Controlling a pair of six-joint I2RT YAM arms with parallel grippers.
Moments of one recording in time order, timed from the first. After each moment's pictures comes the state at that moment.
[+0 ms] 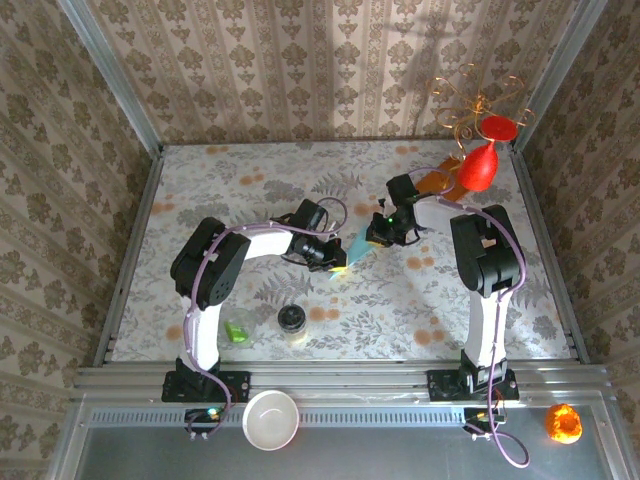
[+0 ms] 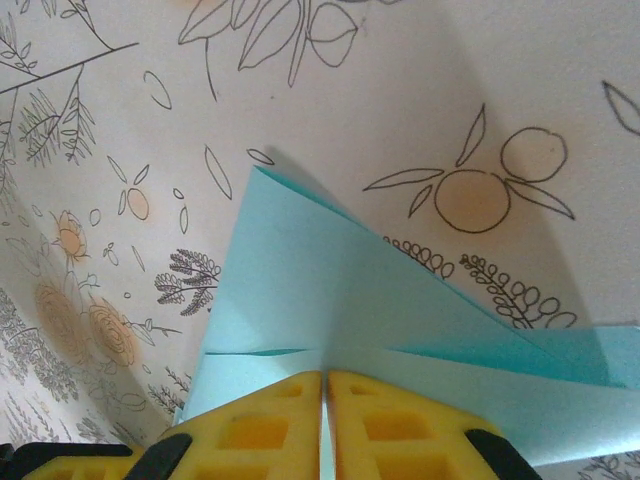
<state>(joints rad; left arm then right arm) -0.66 2.02 1.18 -0.24 0.65 -0.64 0.27 2.03 1.30 -0.49 -0.43 0.51</state>
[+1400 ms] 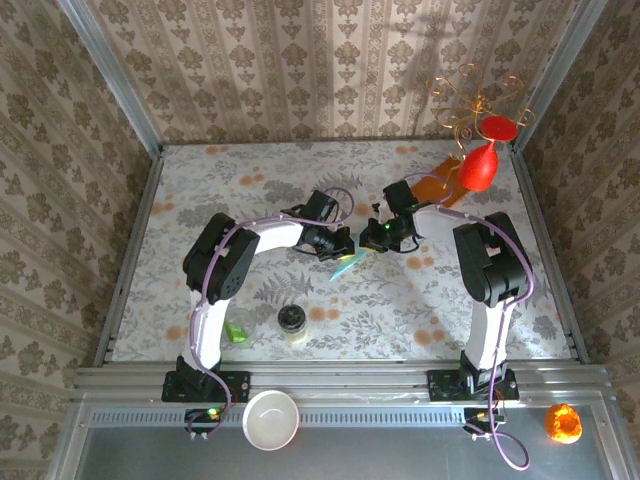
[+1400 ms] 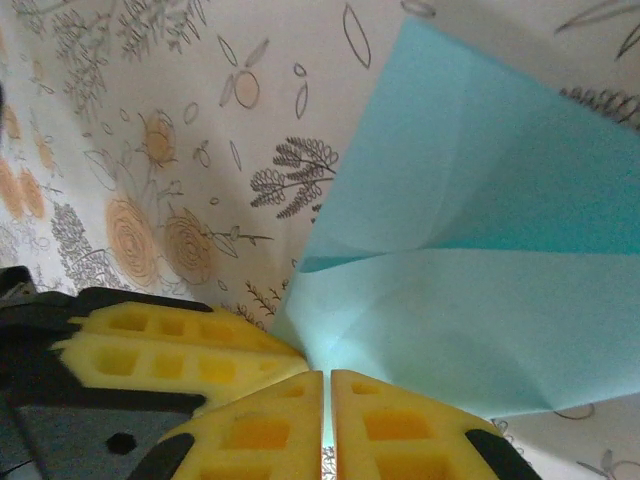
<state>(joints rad) -0.68 2.11 1.34 -0.26 0.54 -0.73 0.31 1.94 1.18 -0.39 -0.51 0.54</state>
